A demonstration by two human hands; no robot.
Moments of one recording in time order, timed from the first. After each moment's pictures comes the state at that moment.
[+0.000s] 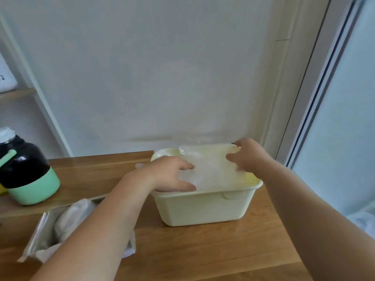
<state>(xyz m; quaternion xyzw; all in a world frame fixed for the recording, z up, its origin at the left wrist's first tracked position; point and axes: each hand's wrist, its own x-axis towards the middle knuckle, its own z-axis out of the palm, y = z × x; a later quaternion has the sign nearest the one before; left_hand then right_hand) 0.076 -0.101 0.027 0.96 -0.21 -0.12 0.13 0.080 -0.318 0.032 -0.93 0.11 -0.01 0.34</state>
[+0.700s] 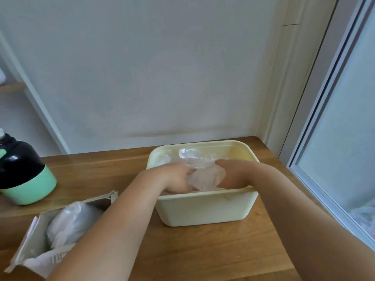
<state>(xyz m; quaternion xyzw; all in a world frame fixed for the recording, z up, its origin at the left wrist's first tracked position) 0.100 -0.126 0.005 0.95 -0.19 -0.23 0.07 0.080 -0.301 0.021 -0.96 -0.06 0.25 0.13</state>
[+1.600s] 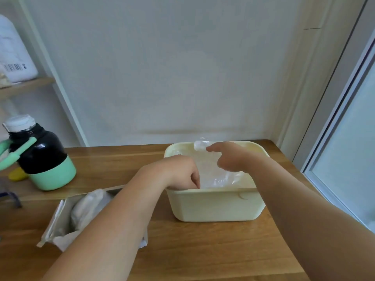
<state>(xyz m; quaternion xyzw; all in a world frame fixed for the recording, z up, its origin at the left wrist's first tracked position) 0.074 -0.102 0.028 0.96 -0.18 -0.19 0.10 0.101 -0.267 0.026 -0.96 -0.09 0.11 0.23</state>
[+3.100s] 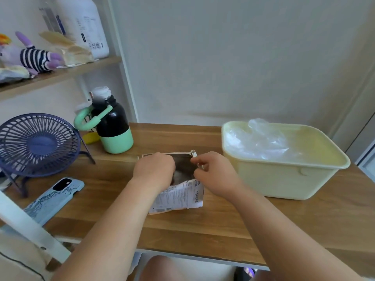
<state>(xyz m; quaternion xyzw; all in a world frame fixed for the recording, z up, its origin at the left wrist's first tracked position) -0.016 0.034 -0.013 1.00 0.03 -0.01 -0.06 0.003 -0.118 -0.027 -0.91 -0.20 0.00 0.38</state>
